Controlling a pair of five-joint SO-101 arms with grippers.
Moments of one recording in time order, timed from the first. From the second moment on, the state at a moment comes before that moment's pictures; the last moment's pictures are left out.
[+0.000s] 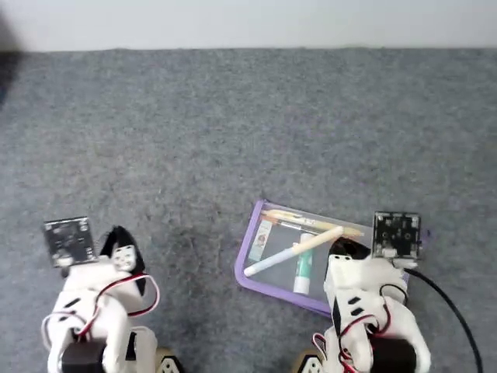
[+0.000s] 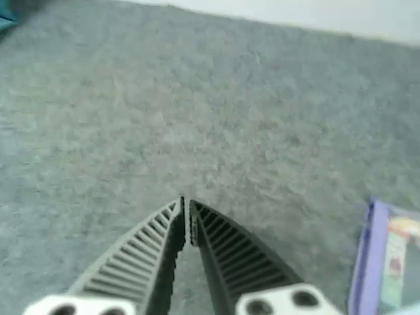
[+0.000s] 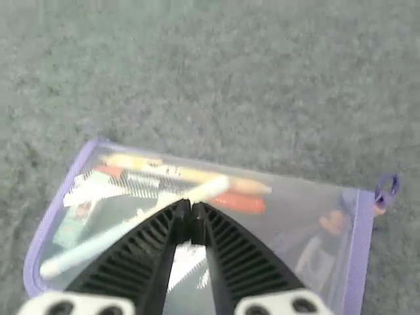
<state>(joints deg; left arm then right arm) -7.0 -103.5 72.6 78.2 10.8 -0.7 -103.0 69.0 80.5 -3.6</state>
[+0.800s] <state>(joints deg) 5.7 -103.4 96.9 67.1 10.6 -1.3 -103.2 87.2 78.2 -3.6</state>
